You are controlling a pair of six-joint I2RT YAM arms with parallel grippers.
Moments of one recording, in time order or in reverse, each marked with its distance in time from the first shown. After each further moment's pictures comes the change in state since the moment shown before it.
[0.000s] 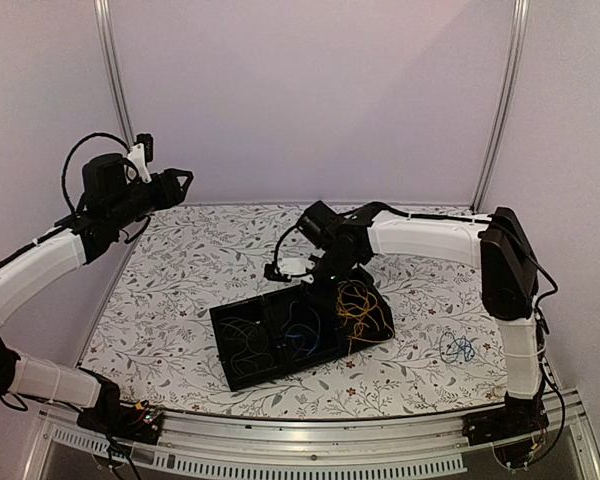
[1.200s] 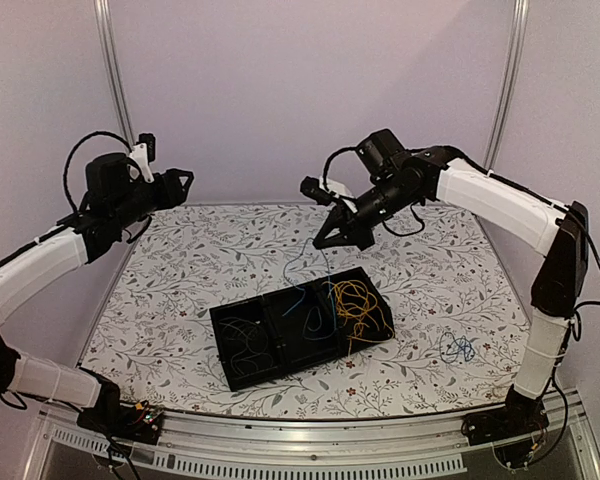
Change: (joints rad) left arm -0.023 0.014 0.010 -0.009 -0.060 0.026; right arm -0.183 -0.262 0.093 -0.104 -0.441 -0.014
